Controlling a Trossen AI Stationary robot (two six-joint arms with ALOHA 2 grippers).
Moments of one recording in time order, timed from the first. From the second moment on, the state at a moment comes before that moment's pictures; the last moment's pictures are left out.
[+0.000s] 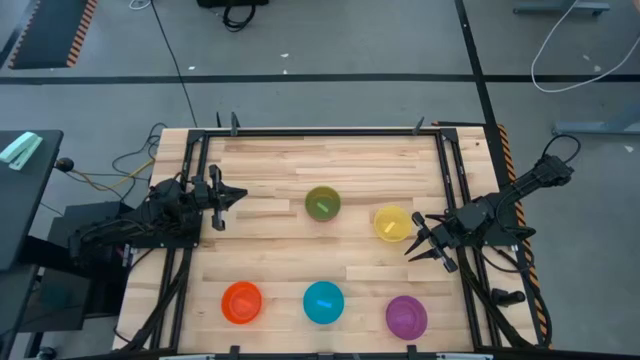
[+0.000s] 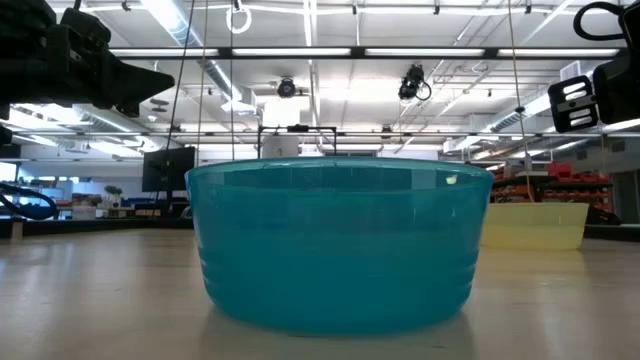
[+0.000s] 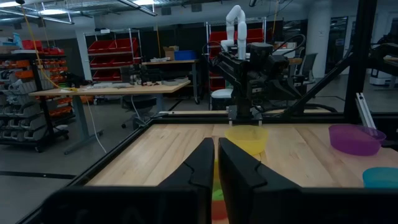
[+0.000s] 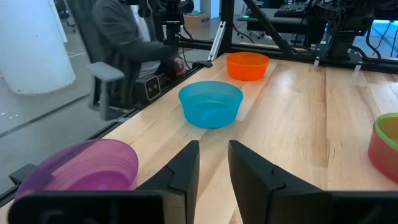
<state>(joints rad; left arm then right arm) 0.33 0.01 0.01 0.12 0.15 0.04 0.47 0.28 0.01 0.05 -0.02 0.00</state>
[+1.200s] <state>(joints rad) 0.33 0.01 0.01 0.12 0.15 0.06 0.47 0.28 0.01 0.05 -0.02 -0.01</state>
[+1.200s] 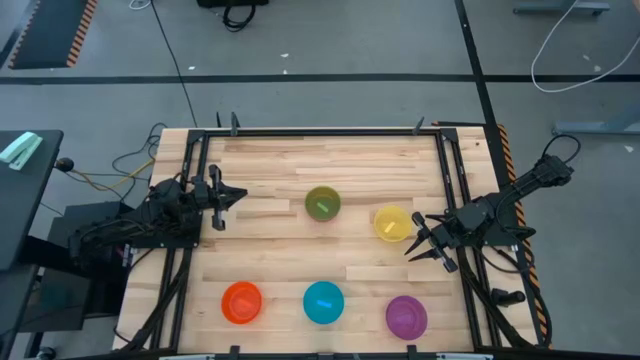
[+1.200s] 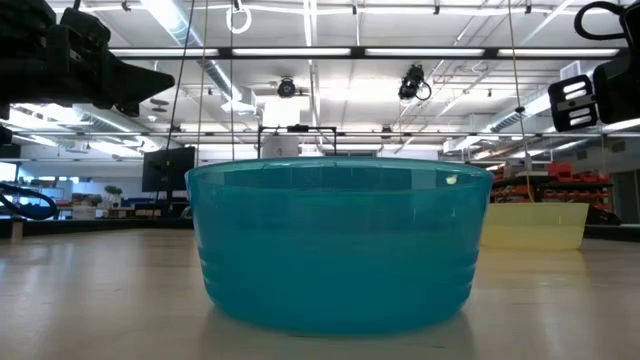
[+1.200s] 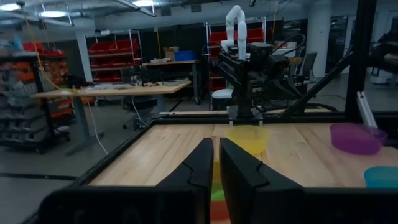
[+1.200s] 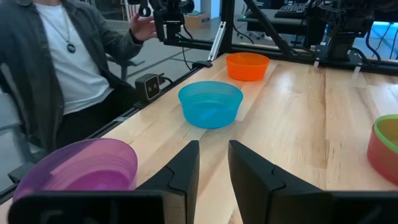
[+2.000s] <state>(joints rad) 0.33 0.01 0.01 0.12 0.15 0.11 0.47 0.28 0.01 0.06 -0.02 0.03</state>
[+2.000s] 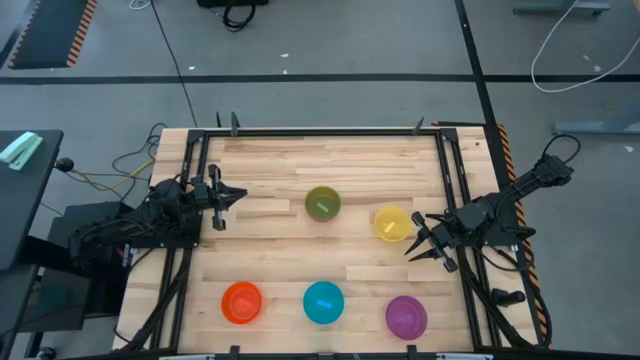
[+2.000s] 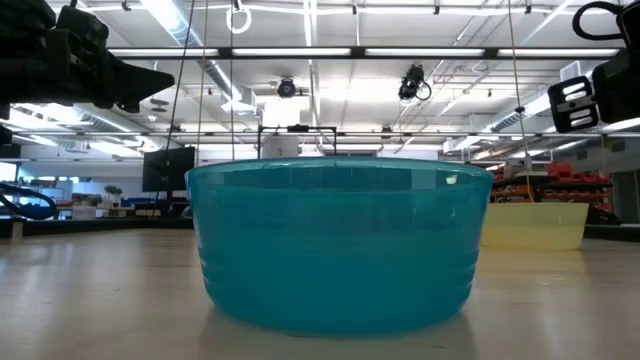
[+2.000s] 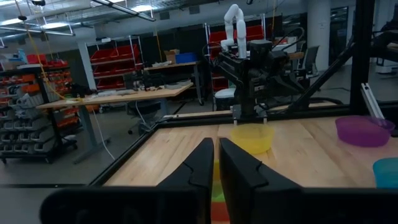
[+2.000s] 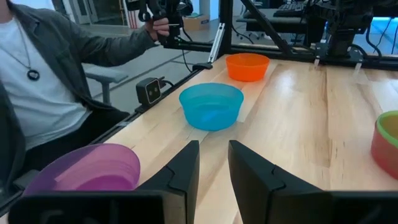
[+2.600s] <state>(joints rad) 0.33 0.01 0.01 0.13 0.15 0.01 0.45 0.28 0.10 0.02 0.59 0.21</state>
